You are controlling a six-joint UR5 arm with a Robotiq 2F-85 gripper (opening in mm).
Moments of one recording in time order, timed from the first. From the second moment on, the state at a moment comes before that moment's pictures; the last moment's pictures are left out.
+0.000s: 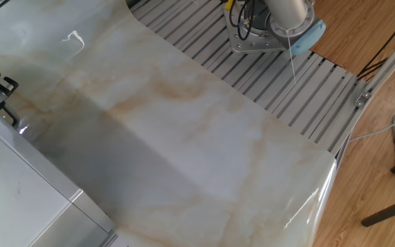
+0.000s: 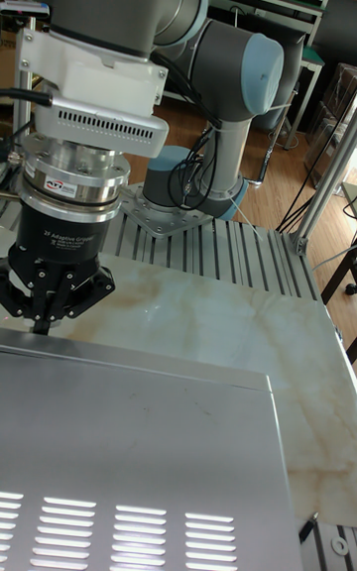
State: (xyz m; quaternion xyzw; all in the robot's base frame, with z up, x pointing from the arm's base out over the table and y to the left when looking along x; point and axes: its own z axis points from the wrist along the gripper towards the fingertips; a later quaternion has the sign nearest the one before) arm 0.764 -0.141 0.245 -0.15 0.98 -0.03 0.09
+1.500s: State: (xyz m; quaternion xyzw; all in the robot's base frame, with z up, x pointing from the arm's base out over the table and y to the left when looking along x) arm 0.759 -0.139 0.246 -0.14 0.99 -0.03 0.09
